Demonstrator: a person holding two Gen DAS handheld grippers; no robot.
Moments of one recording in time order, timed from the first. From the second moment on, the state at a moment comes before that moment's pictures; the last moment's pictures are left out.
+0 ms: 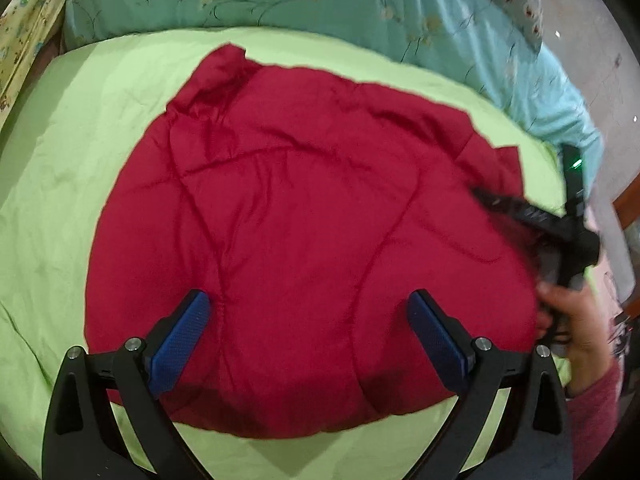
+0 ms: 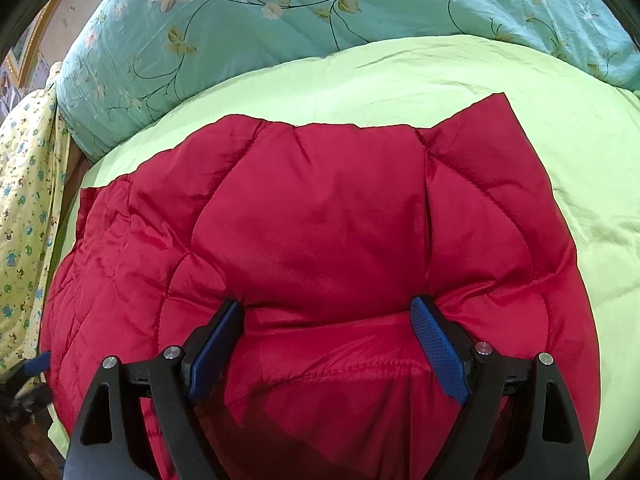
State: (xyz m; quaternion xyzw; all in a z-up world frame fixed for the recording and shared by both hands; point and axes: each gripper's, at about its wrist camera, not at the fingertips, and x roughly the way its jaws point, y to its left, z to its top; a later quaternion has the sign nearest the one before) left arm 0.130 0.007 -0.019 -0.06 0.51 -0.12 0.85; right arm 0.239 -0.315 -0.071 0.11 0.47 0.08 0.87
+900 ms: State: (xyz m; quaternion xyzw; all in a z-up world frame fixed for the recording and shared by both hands) left arm 0.110 0.000 -0.009 -0.06 0.48 -0.12 0.86; right arm 0.142 -0.301 -0.065 0.05 0.45 0.08 0.89
